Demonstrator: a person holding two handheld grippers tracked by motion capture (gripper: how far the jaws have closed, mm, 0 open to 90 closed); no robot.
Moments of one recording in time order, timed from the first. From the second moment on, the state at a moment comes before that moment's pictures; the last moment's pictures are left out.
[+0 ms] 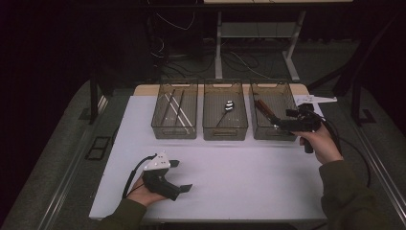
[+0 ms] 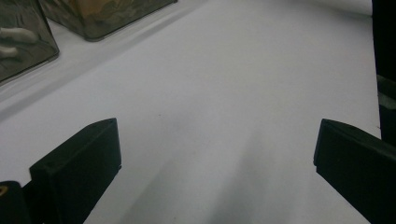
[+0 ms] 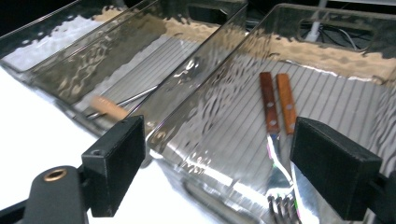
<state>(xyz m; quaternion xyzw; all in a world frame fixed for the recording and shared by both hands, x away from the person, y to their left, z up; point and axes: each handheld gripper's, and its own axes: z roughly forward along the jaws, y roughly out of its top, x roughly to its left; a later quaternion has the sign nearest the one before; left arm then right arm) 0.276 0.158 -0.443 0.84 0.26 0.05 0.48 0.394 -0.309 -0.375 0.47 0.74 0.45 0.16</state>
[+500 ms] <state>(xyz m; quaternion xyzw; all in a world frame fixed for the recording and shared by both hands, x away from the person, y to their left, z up) 0.274 0.159 -0.443 0.84 0.26 0.06 0.48 0.347 -0.301 -0.387 0.43 0.76 0.47 0.15</state>
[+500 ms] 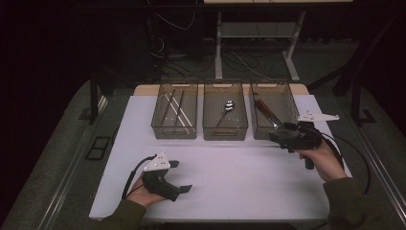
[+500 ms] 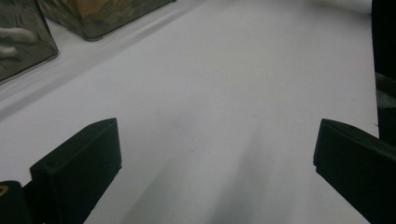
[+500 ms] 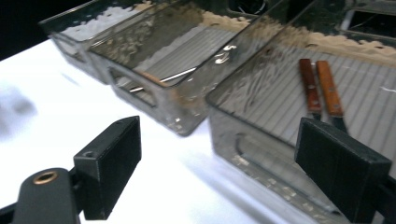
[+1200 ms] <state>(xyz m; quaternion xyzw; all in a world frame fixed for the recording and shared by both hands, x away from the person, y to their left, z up) 0.272 0.158 -0.441 0.84 0.26 0.06 0.48 0.284 -0.294 -0.418 0.36 0.77 0.51 0.13</state>
